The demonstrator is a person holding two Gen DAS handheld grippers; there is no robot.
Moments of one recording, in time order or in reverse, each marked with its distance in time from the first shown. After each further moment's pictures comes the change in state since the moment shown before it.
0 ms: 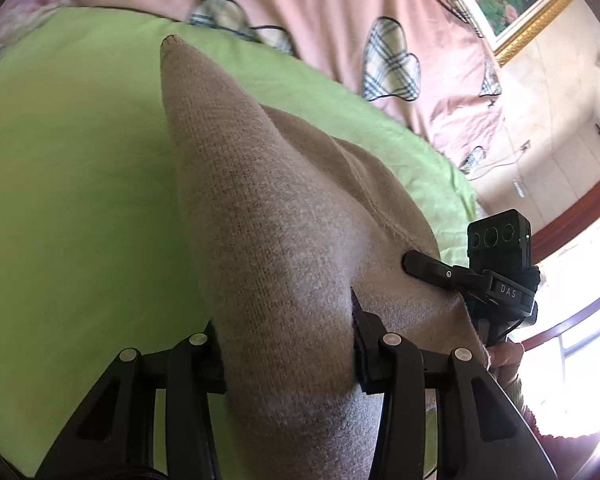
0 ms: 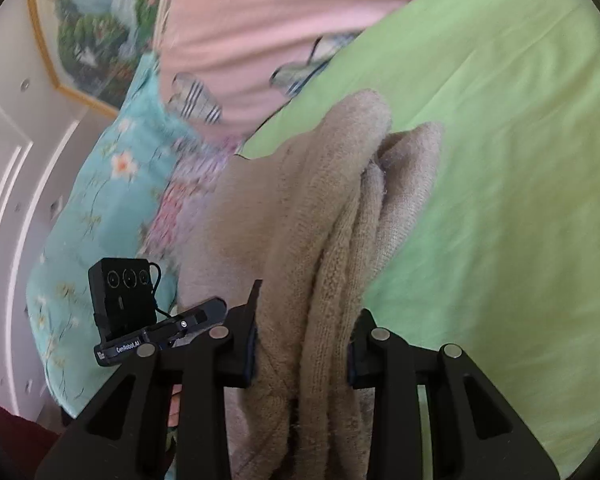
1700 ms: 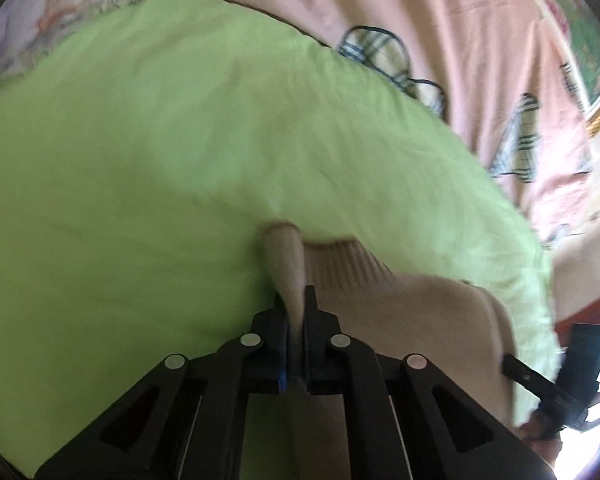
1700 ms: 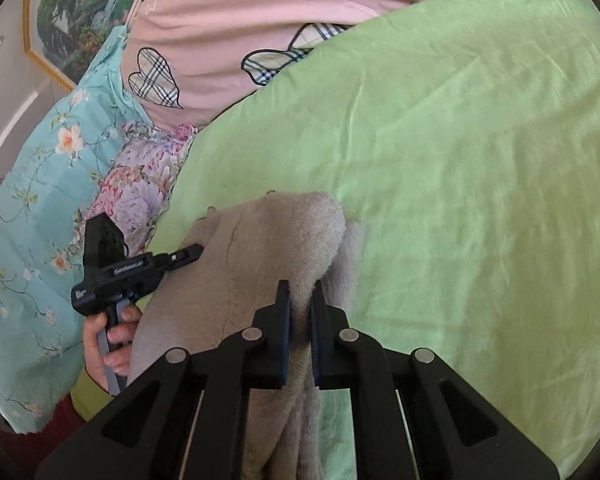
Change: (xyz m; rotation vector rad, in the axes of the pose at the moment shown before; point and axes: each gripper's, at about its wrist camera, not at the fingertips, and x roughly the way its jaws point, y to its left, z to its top) left arm 0.033 0.131 0.079 -0.176 -0.105 0.236; right arm 0.035 0.006 0.013 -0.111 -0.067 -0.312
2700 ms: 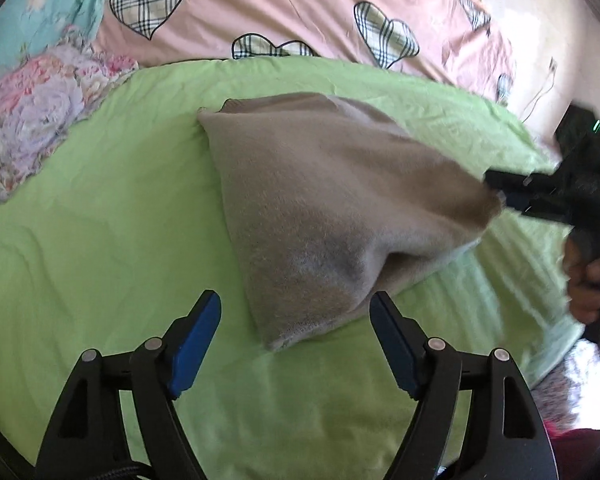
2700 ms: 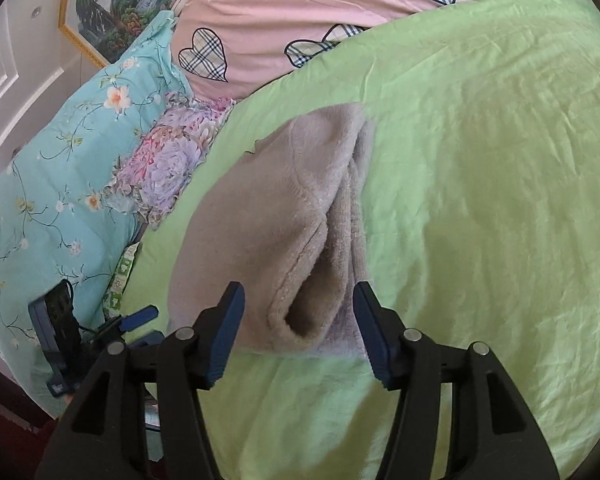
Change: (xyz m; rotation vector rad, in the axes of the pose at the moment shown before) left arm -0.167 -0.091 -0.285 0.441 -0.114 0.163; right arm -0.108 0.030 -0.130 -0.049 -0.031 0.043
